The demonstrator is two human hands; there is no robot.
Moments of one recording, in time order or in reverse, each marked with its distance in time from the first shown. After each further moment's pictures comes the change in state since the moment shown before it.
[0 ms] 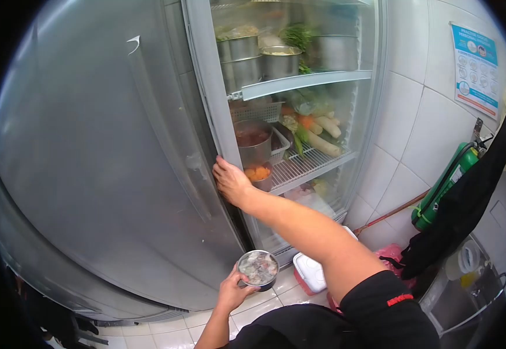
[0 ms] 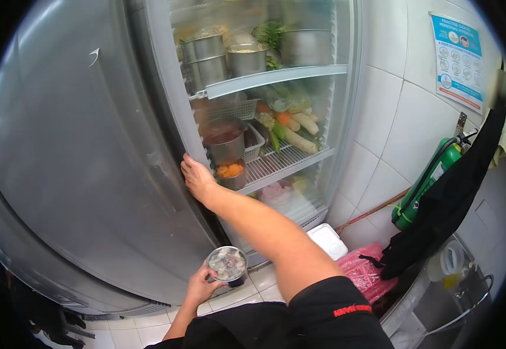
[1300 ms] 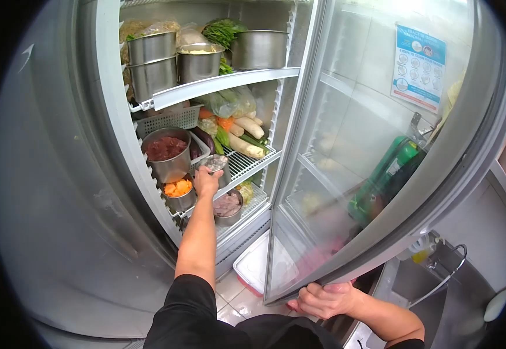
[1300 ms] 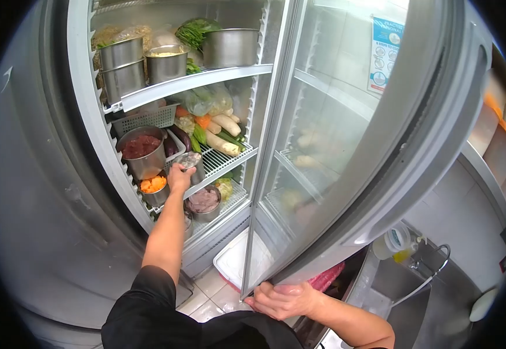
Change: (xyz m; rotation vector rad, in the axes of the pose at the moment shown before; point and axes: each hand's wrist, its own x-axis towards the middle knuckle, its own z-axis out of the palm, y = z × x) left_hand 0.378 0.094 0.134 0.050 0.242 -0.021; right_hand -0.368 -0.031 -0.112 0.202 0.389 0.306
